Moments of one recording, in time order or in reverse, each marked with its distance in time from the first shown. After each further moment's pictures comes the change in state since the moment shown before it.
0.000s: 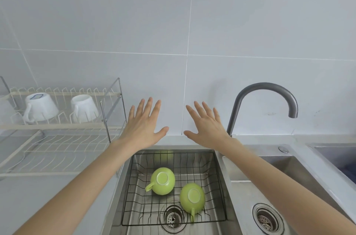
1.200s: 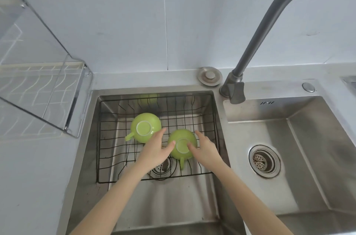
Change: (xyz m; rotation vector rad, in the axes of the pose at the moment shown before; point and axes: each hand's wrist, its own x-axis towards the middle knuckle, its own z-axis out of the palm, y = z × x) left_hand 0.007 0.043 0.258 -0.698 -0.602 -0.348; right_hand -0.022 0.089 0.240 0.709 -0.508 0.598
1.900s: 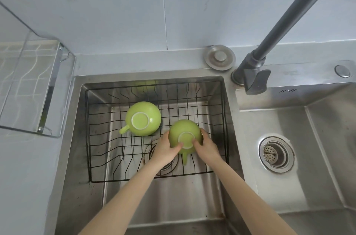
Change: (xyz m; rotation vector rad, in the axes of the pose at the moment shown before) left_hand 0.053 -0.029 0.055 -0.253 -0.050 -0.224; right_hand 0.054 0.039 0.033 0.225 -0.044 0.224
